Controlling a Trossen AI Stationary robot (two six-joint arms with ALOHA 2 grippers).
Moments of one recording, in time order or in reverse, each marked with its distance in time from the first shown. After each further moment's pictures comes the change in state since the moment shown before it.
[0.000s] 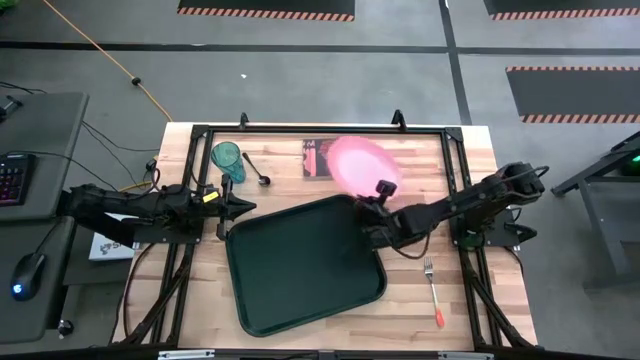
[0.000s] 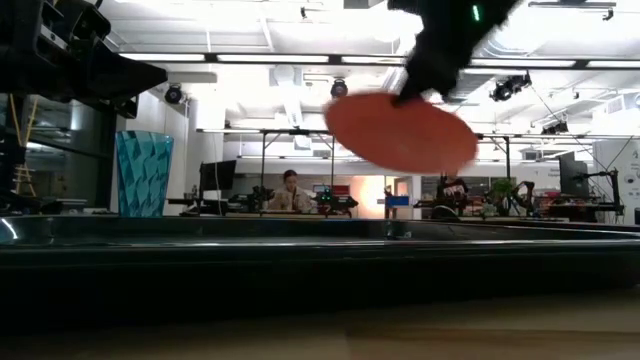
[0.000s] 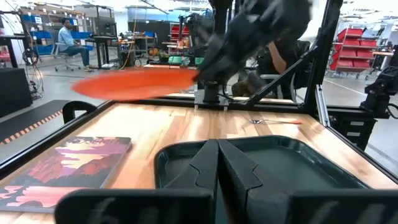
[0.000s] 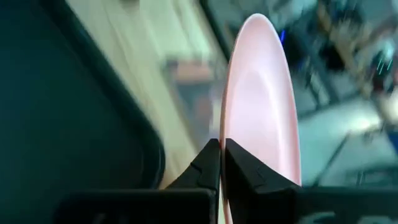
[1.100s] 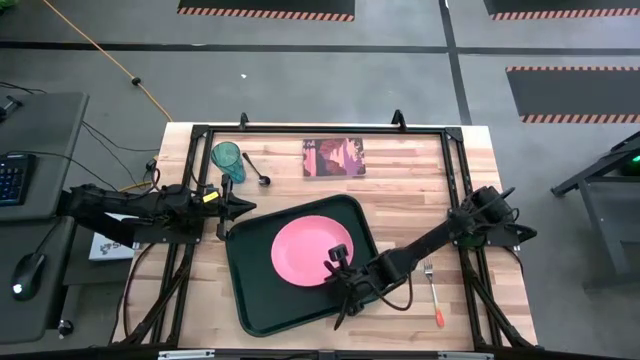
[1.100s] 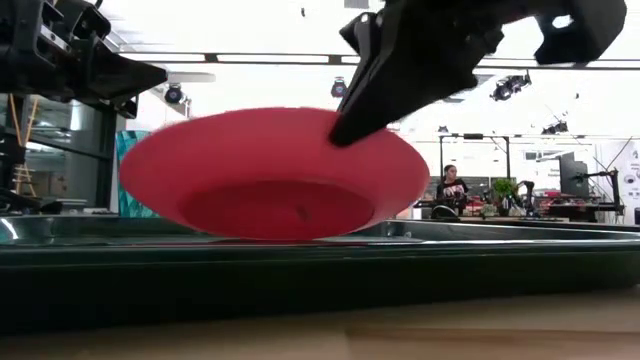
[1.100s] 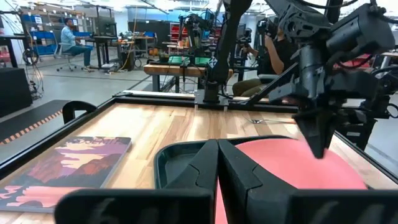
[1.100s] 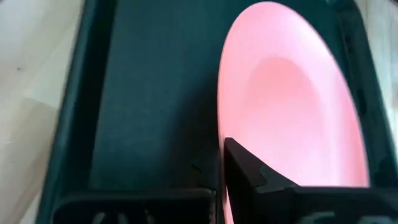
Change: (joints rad) left arm 0.000 0.000 0.000 0.000 0.000 0.000; right arm 0.183 0.341 0.197 0.278 -0.638 -0.248
